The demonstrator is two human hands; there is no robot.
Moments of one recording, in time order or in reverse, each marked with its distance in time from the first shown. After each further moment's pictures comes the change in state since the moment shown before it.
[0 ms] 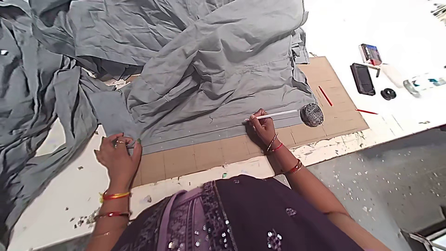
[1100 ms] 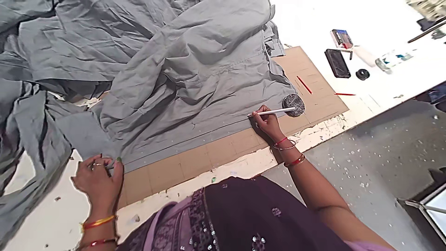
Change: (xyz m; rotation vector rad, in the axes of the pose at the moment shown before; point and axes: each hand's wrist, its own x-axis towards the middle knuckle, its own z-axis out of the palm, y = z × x) left_hand -0.001 0.003 -0.002 0.020 -0.007 0.017; right_hand -0.010 0.021 -0.067 -0.204 0.174 0.022
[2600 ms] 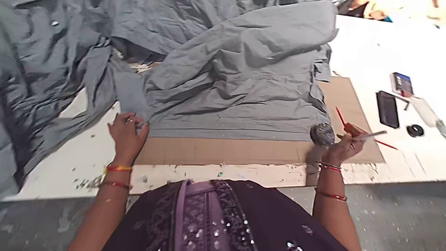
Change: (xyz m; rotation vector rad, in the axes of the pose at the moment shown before) left_hand -0.003 -0.009 0.003 -0.056 -0.037 -0.064; right_hand 0.023 0.029 -0.101 -0.109 0.589 -0.101
